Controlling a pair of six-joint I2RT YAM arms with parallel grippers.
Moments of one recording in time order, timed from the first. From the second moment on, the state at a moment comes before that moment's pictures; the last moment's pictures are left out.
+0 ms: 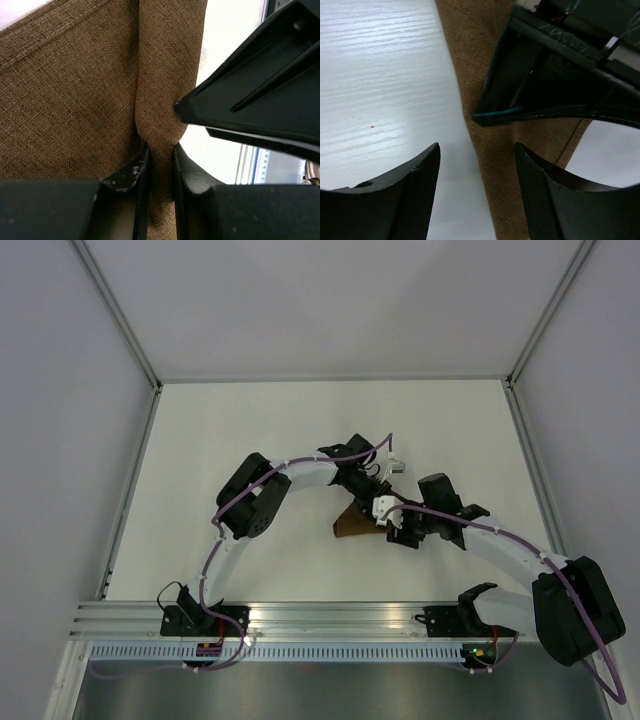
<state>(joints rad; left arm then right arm) -0.79 2.30 1.63 -0.41 0.91 0.04 0.41 1.17 0.52 -0.33 -0.51 -0.95</state>
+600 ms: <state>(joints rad) -0.79 2.34 1.67 -0.48 0.98 0.02 0.49 1.29 0.52 -0.21 -0.42 -0.93</state>
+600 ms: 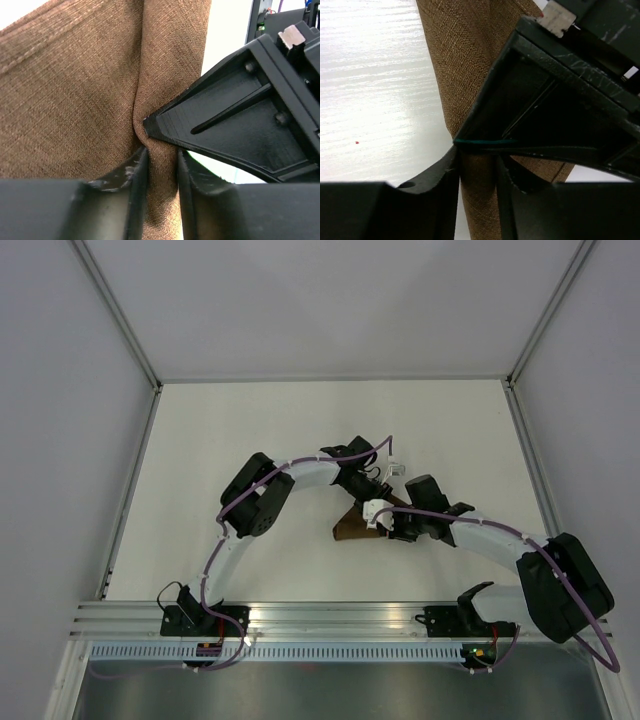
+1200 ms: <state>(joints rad) -0.72 2.14 1.51 -0.37 0.69 -0.12 0.45 1.48 0.74 -0.50 -0.53 -1.04</state>
